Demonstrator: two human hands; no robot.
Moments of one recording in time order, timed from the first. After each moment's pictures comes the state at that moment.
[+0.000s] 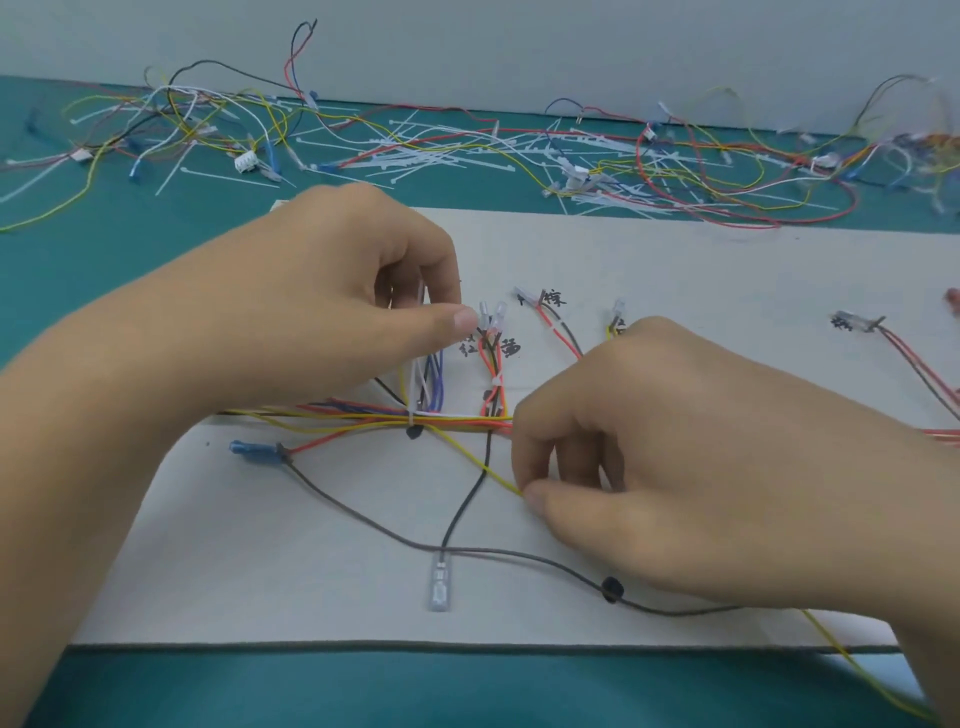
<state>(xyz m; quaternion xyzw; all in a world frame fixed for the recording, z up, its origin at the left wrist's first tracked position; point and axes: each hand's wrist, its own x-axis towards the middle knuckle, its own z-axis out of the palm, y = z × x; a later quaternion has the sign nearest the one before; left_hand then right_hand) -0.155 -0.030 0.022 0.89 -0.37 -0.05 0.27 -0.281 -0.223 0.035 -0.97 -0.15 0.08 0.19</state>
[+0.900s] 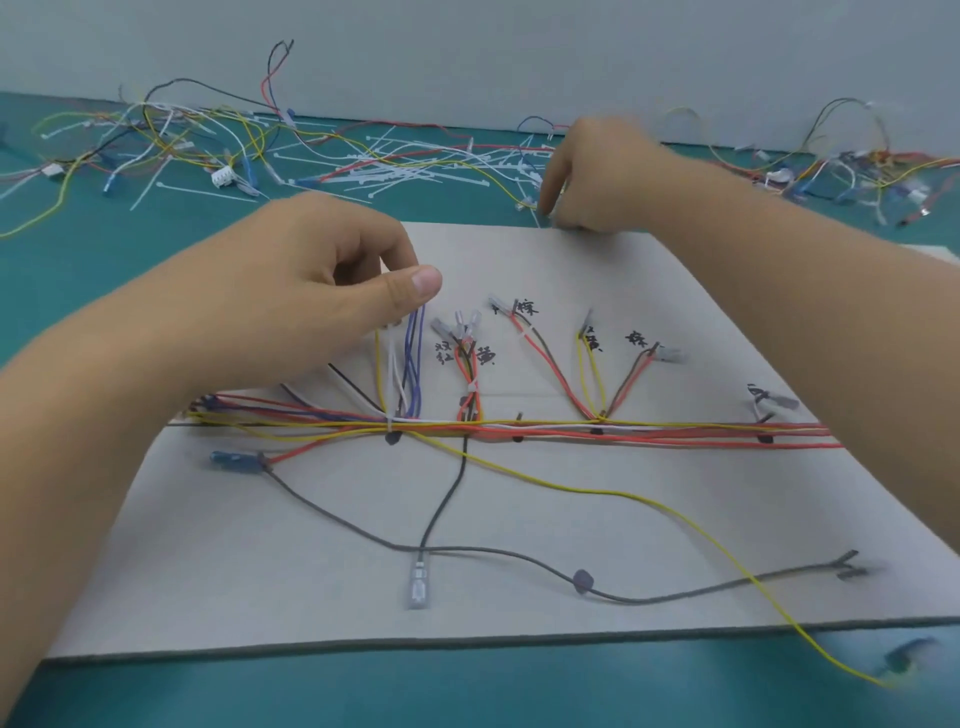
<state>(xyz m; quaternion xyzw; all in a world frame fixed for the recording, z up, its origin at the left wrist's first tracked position) -0.139 -0.025 0.015 0.88 -0.34 -0.04 0.32 -0.086 -0.313 0.022 -0.99 0.06 -0.02 0.09</state>
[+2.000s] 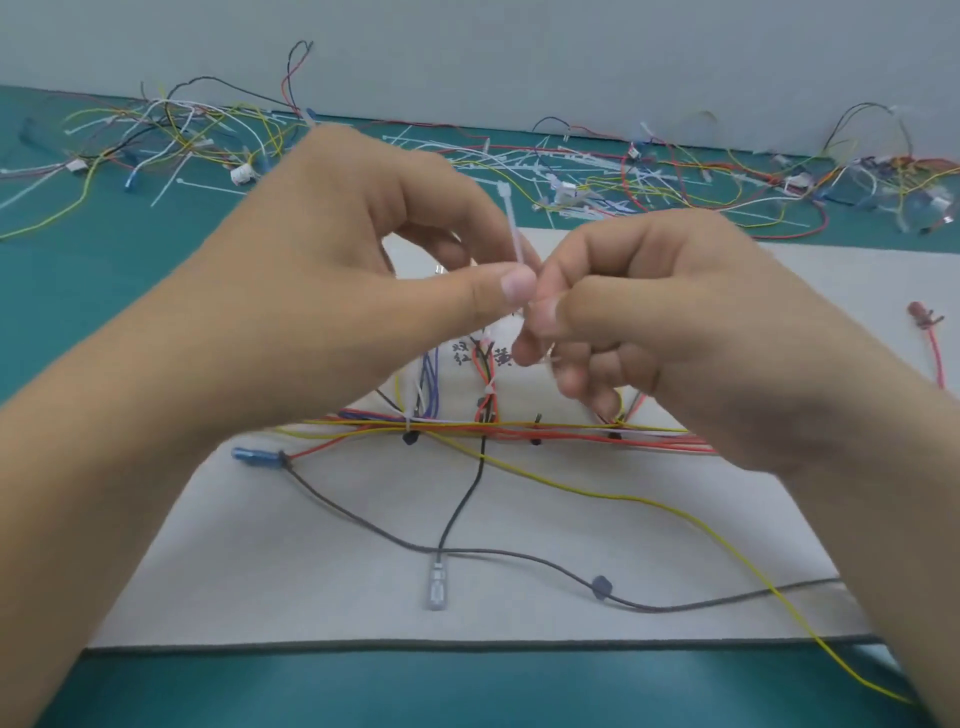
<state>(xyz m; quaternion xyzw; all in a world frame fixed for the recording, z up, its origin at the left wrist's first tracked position) -0.175 -0.041 0.035 0.80 -0.41 0.02 0.44 -0.252 -0.239 0.040 -0.76 -0.04 0.06 0.64</state>
